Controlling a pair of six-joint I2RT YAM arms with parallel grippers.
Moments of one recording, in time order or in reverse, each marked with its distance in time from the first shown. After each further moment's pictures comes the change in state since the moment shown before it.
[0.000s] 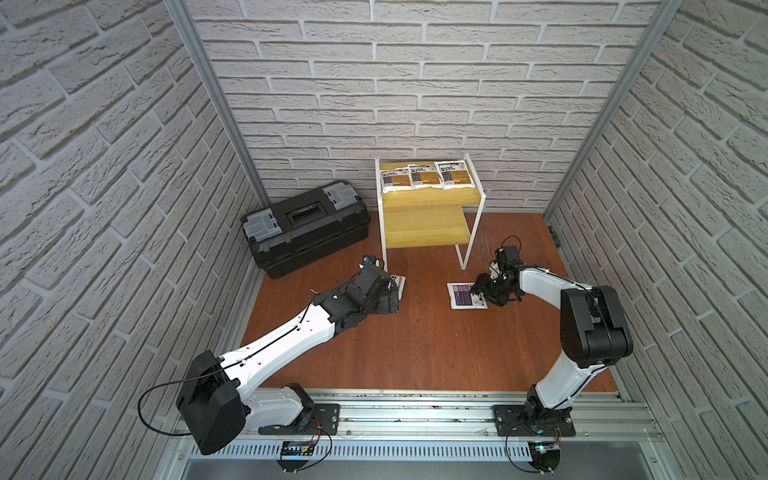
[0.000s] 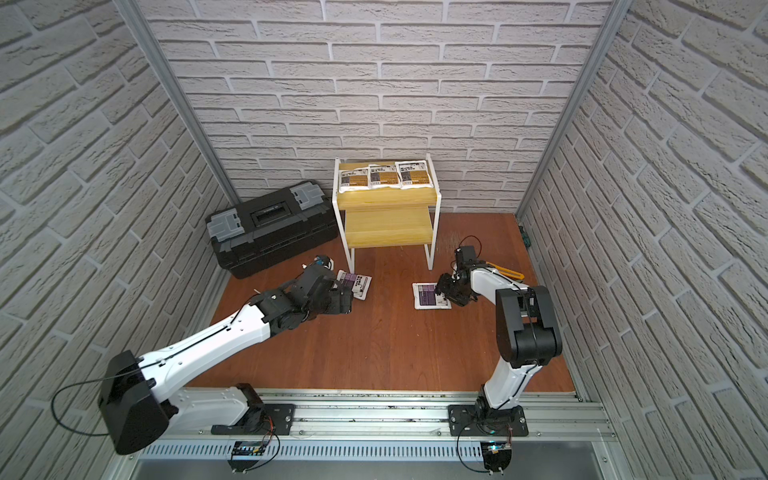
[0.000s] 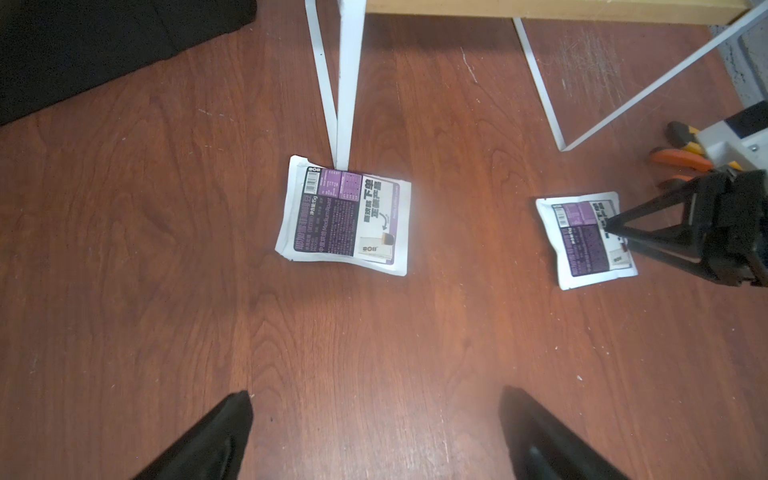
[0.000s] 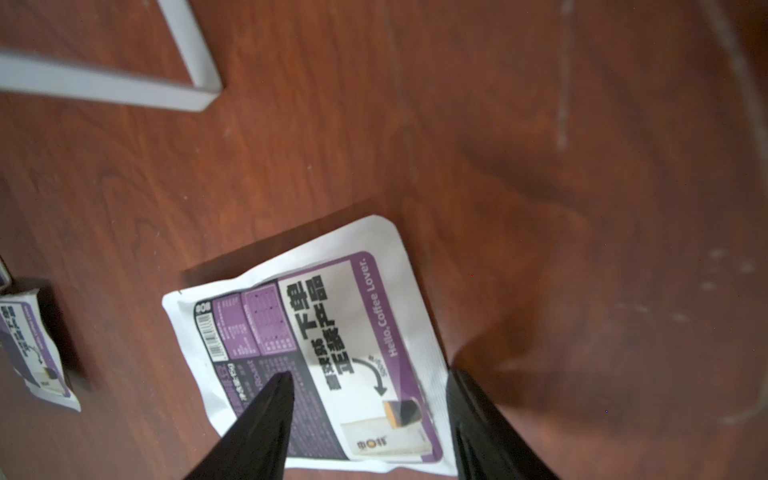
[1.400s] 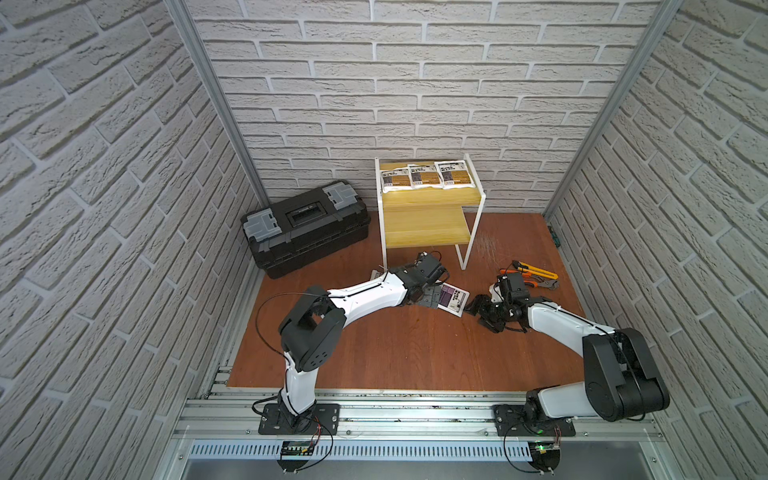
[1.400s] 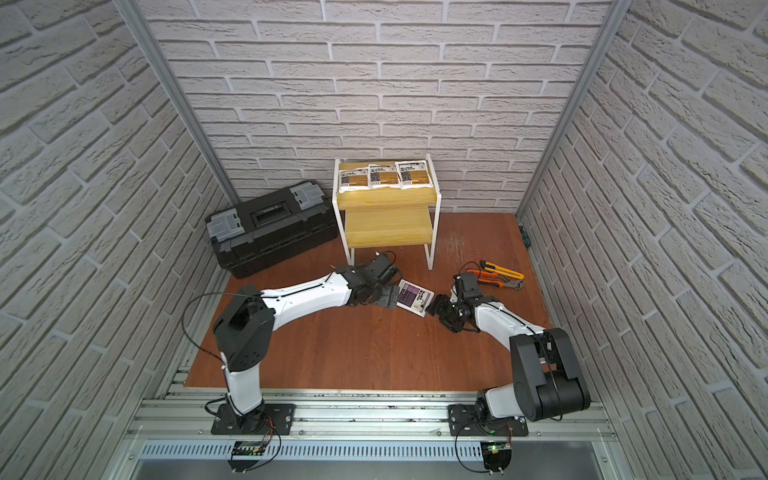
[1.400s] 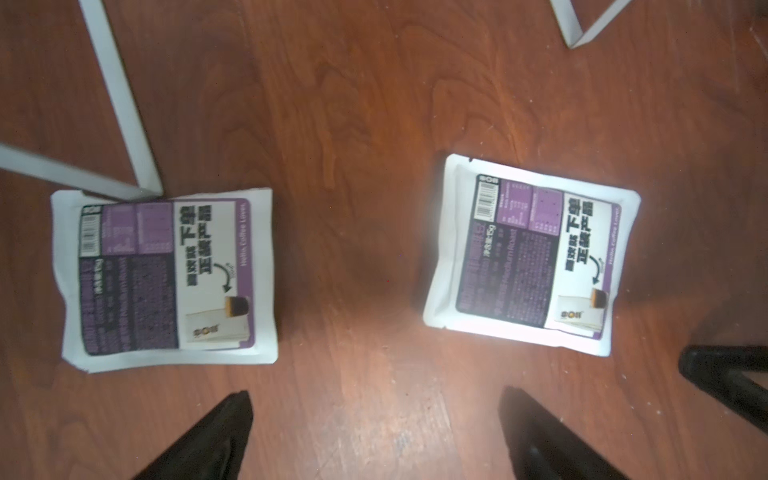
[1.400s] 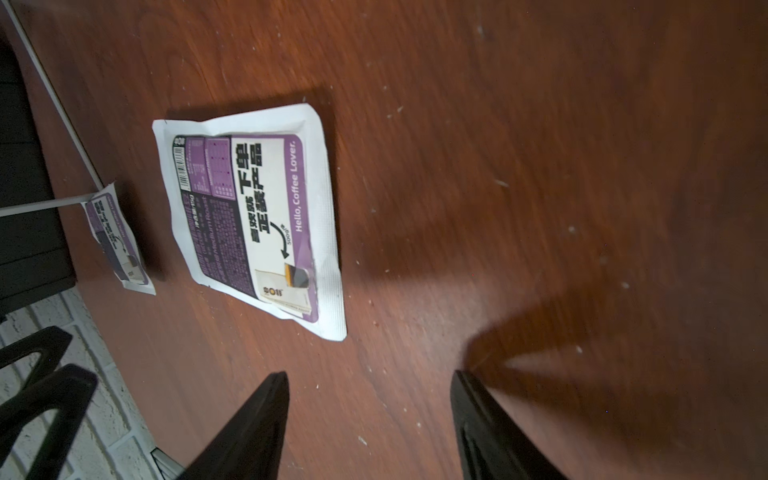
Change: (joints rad) left arm -0.121 0.690 0.522 -0.072 -0.005 0.071; right arm 0.042 -0.327 -0.374 0.158 -0.148 0.262
